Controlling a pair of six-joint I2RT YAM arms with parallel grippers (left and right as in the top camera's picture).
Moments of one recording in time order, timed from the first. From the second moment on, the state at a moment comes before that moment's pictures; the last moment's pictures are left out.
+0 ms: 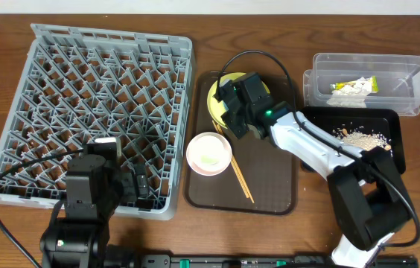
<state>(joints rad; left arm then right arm) -0.06 0.64 0.71 -0.89 -0.01 -0.15 0.55 1.87 1.20 -0.32 -0.09 -0.15</state>
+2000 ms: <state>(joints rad) -0.06 1.05 0.71 -0.17 0.76 -0.68 0.20 1.55 1.26 -0.65 -0.84 0.16</state>
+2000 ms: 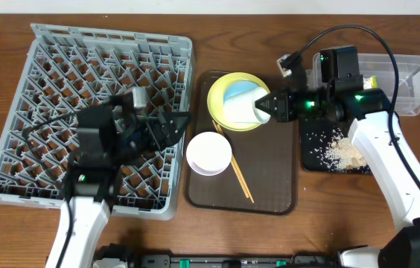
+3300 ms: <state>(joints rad) -0.26 1.32 0.71 0.78 1.20 -1.22 0.27 1.55 1.26 -0.52 -1.23 0.15</state>
